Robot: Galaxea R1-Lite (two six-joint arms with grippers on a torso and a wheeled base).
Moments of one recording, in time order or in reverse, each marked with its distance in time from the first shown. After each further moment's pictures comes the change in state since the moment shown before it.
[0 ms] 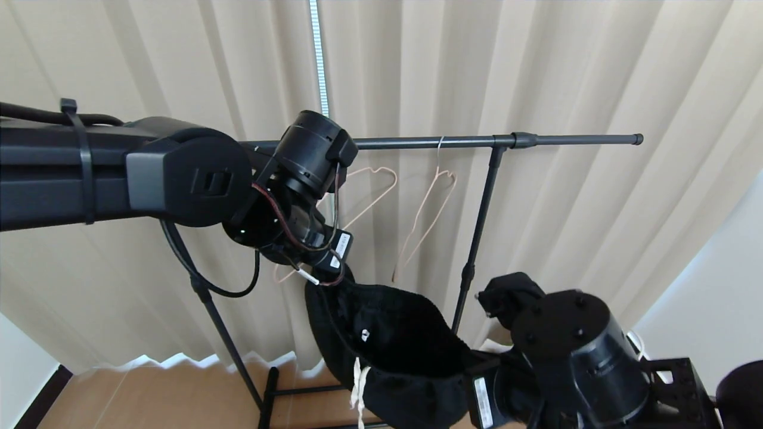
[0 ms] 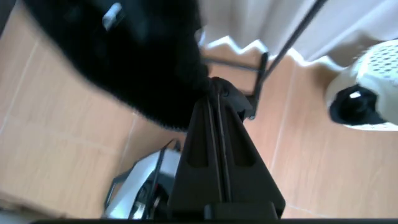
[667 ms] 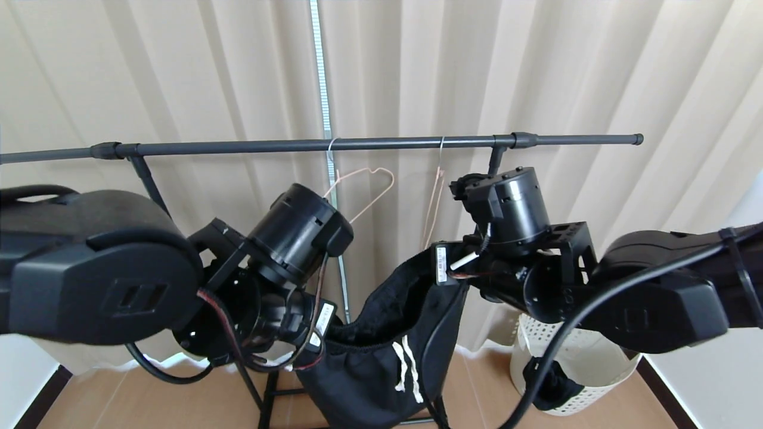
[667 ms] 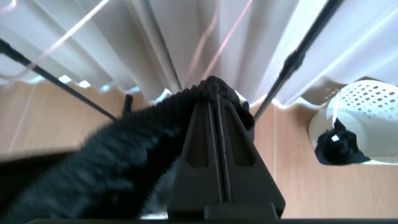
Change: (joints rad) left arm -0.132 -0.167 0.389 -0.089 0.086 -0.143; right arm -0.213 0.226 -0.440 0.011 -0.004 -0.117
